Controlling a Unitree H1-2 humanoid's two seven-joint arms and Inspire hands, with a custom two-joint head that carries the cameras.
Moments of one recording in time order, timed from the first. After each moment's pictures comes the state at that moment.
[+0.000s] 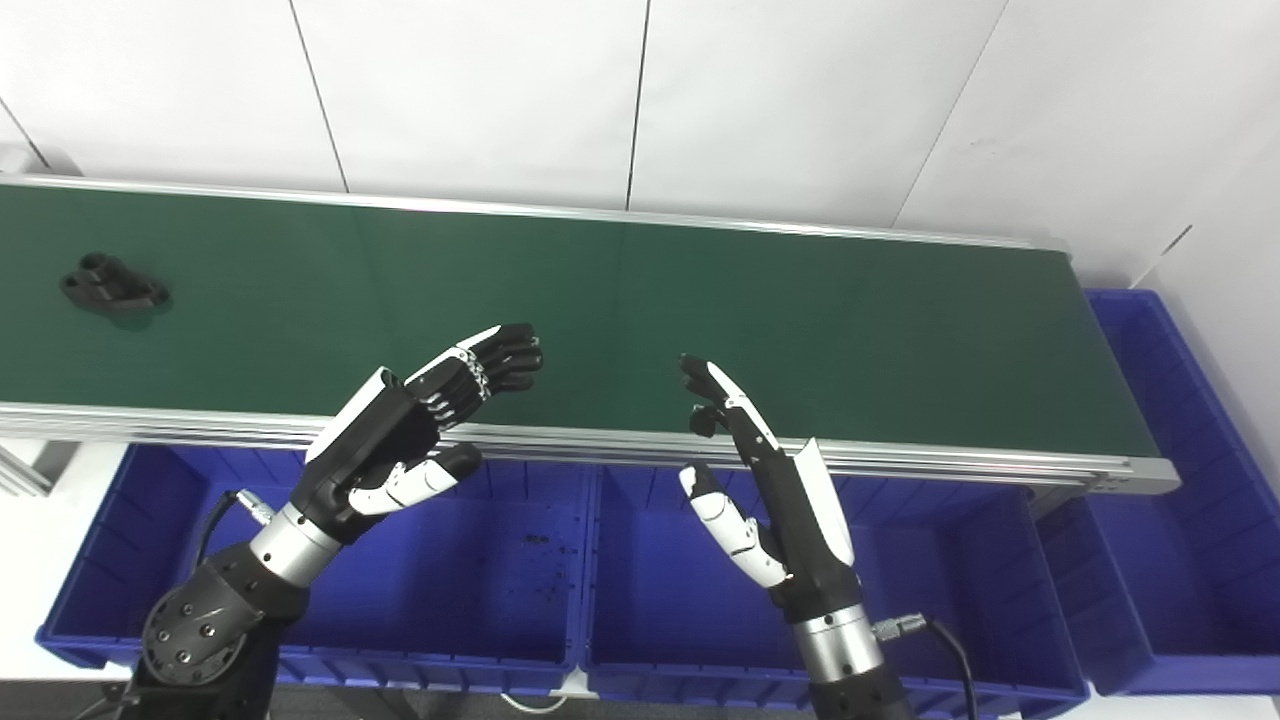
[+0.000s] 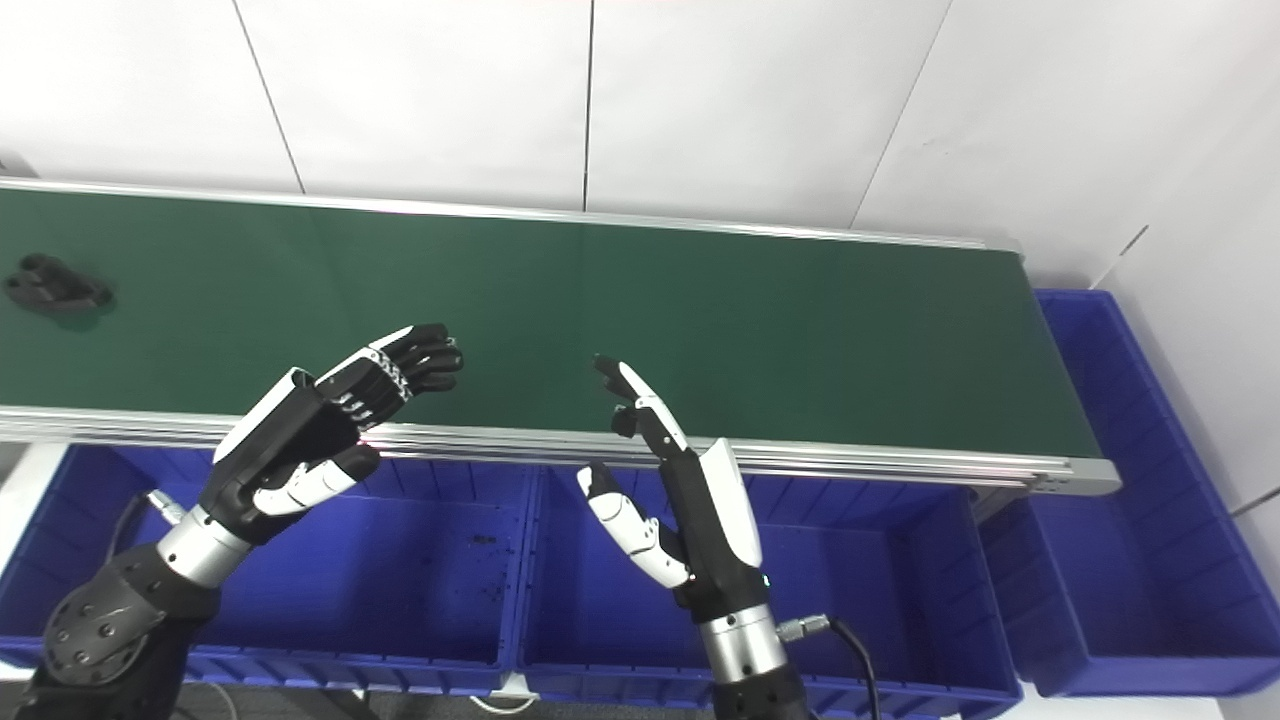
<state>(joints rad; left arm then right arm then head) -0.11 0.23 -0.15 0.08 -0.28 -0.35 -0.63 0.23 -0.01 0.24 -0.26 -0.40 -0.27 -0.05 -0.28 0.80</state>
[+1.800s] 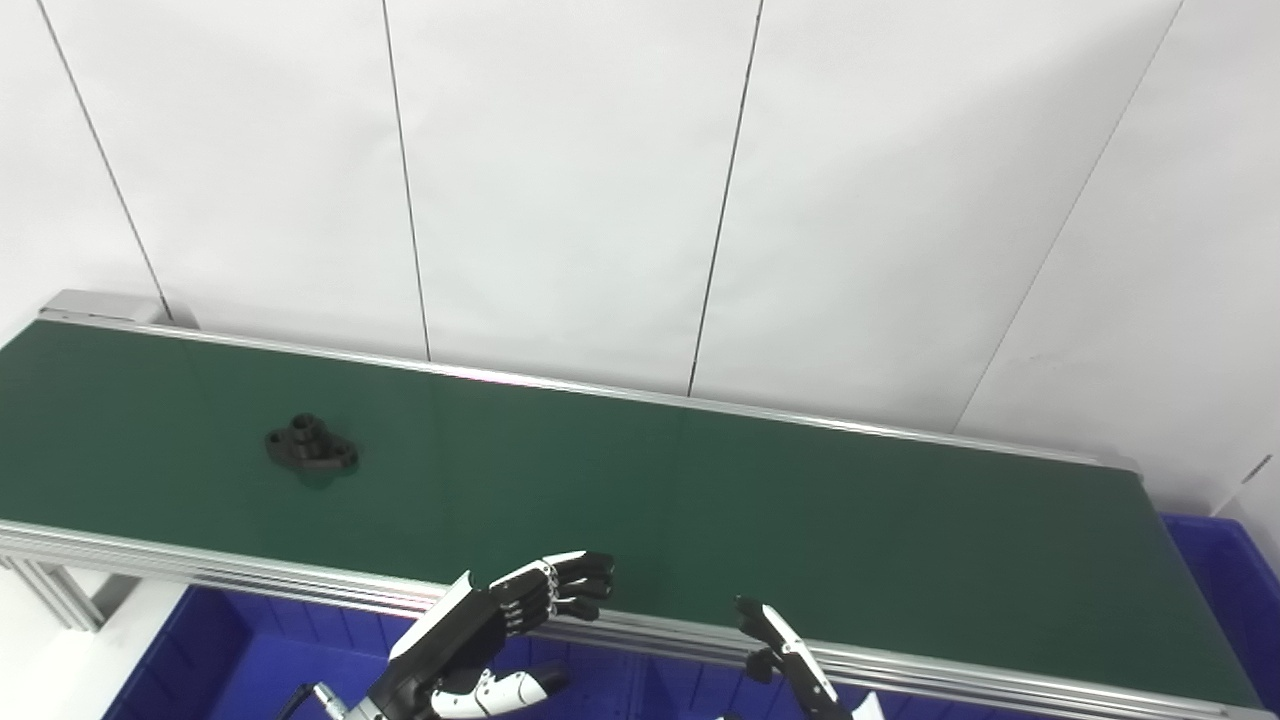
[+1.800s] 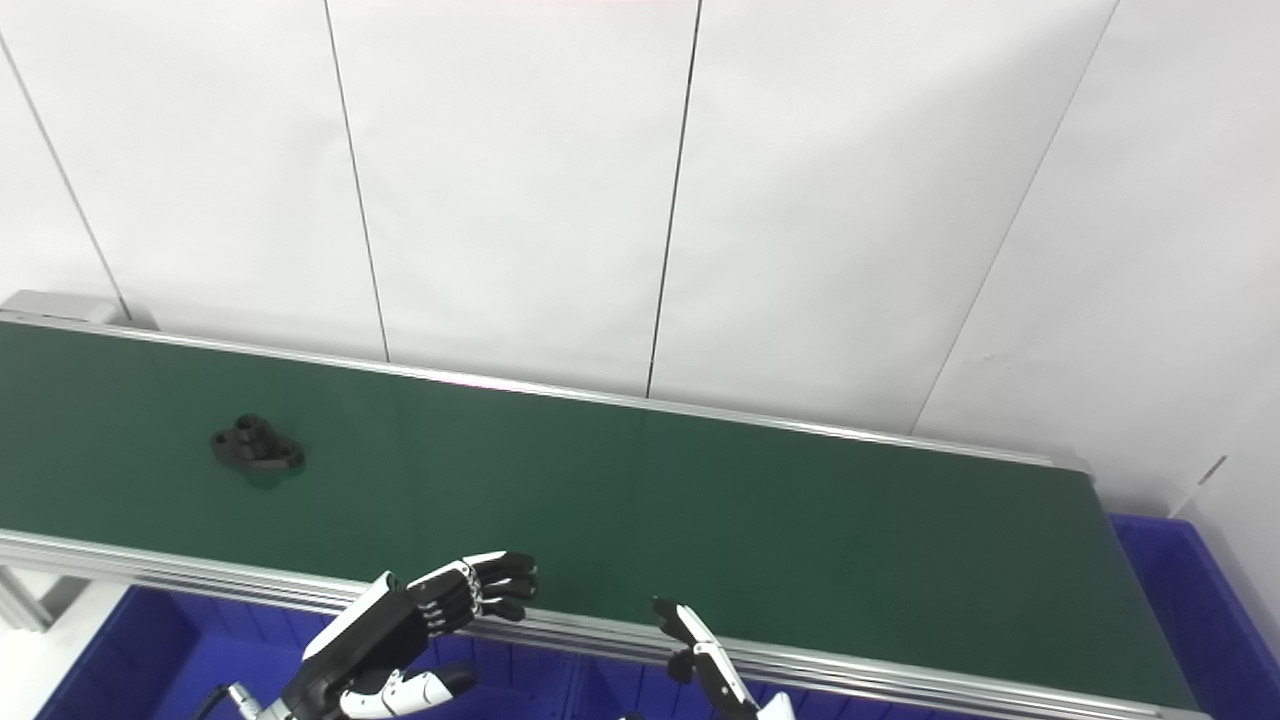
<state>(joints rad) -0.08 0.13 -0.10 0.20 -0.12 -0.43 -0.63 0.25 -0.07 0.25 -0.12 -0.42 -0.41 -0.15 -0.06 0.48</state>
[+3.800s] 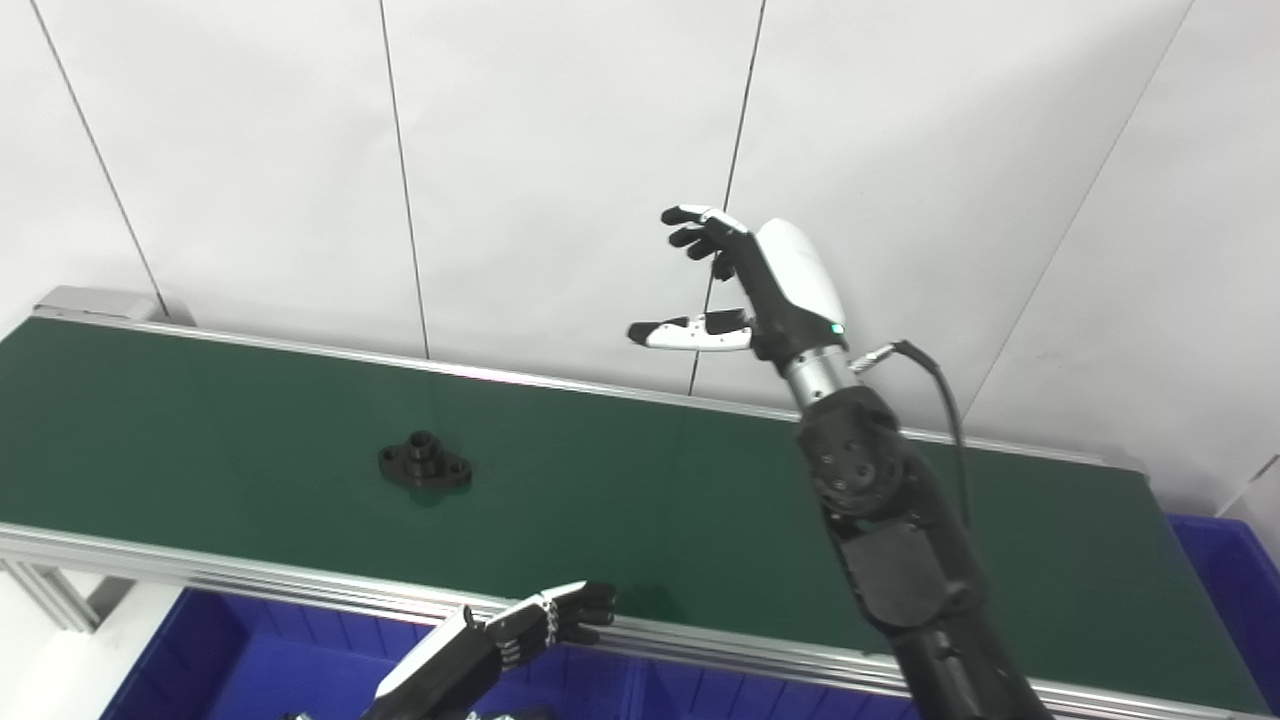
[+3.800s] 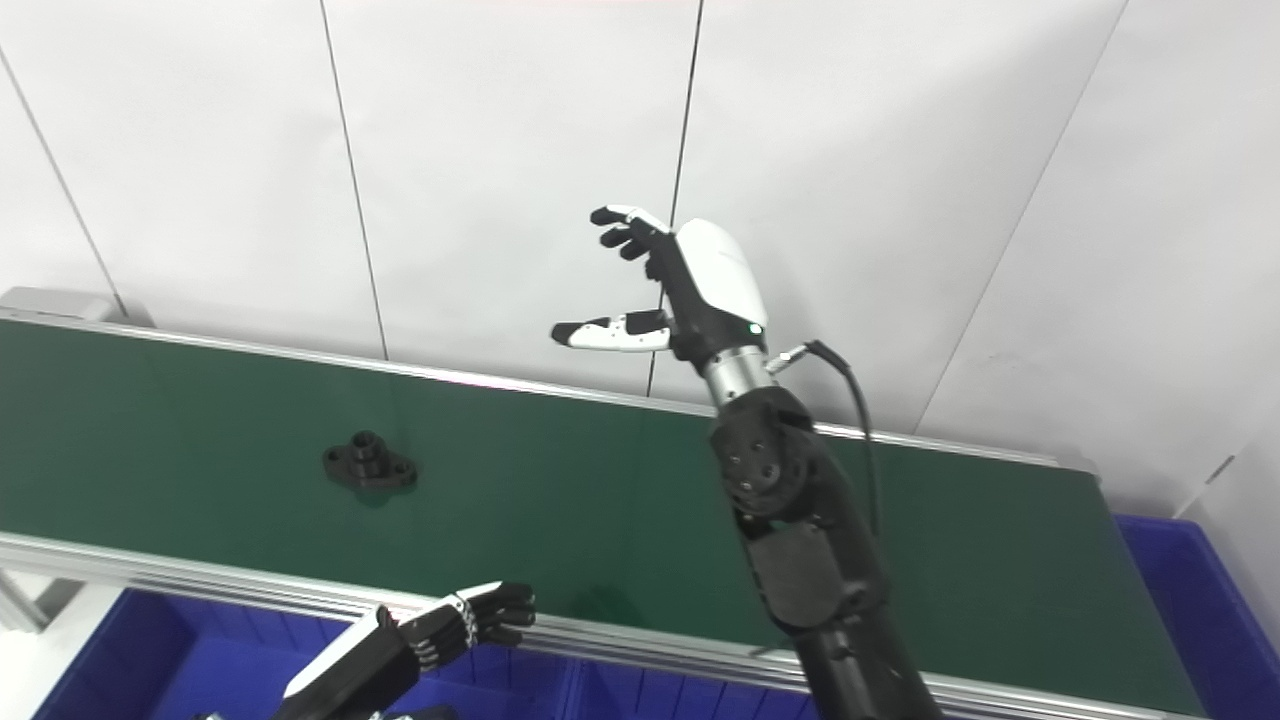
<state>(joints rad) 0.01 0.19 -0.16 0.08 -0.13 -0.43 -0.63 -0.80 -0.11 0.19 0.39 -0.59 0.01 0.02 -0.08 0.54</state>
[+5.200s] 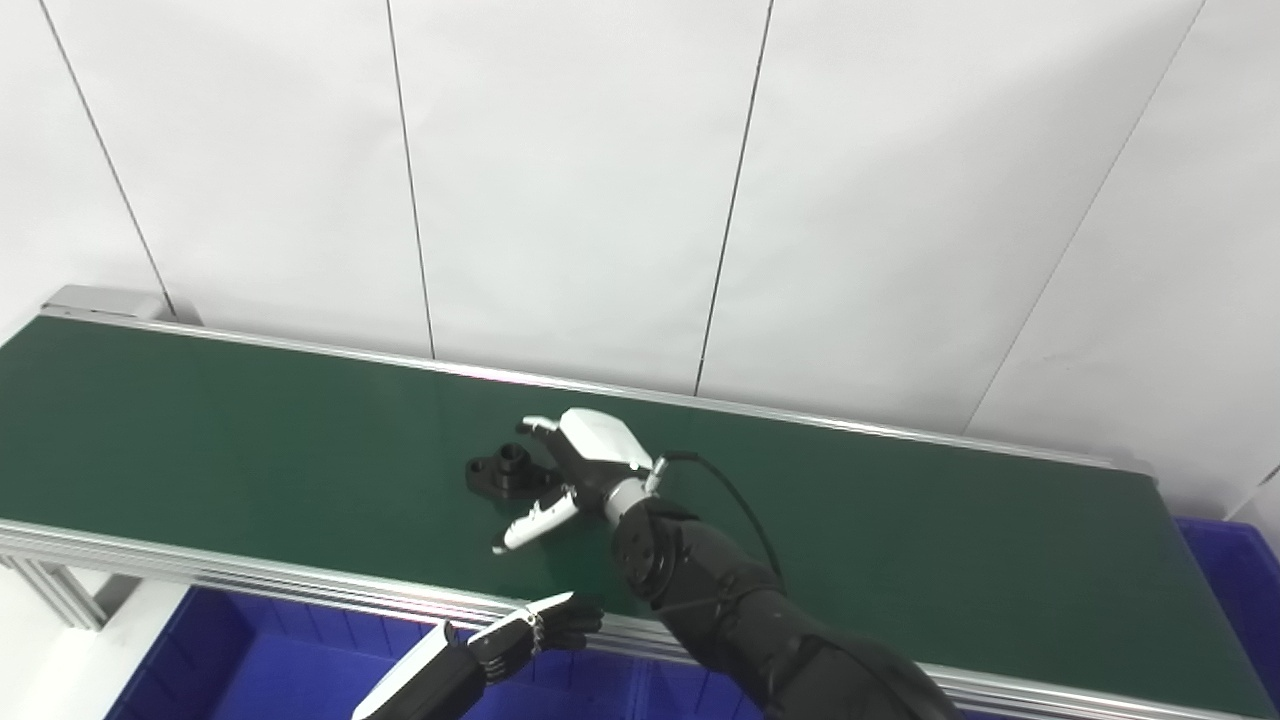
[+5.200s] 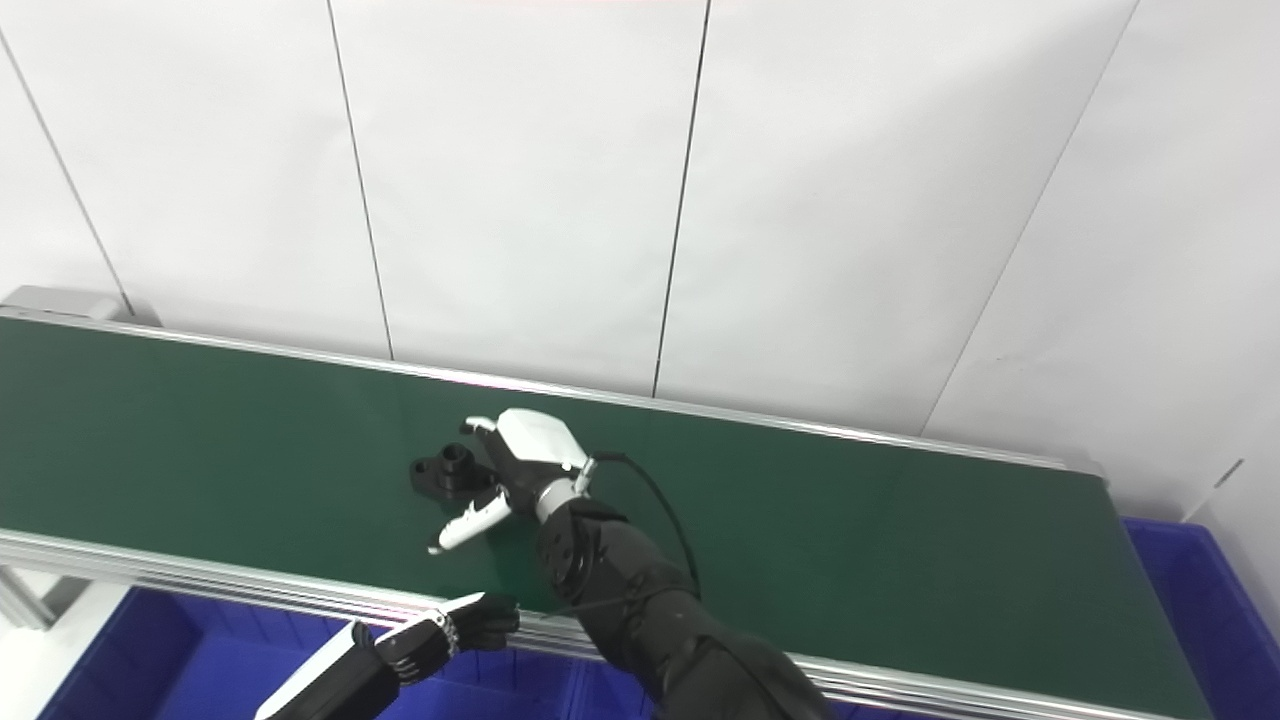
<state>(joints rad) 0.08 0.25 -0.20 -0.07 -0.13 -0.41 -0.54 -1.02 0.17 0.51 1.39 -0.60 -0.11 -0.21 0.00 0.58</state>
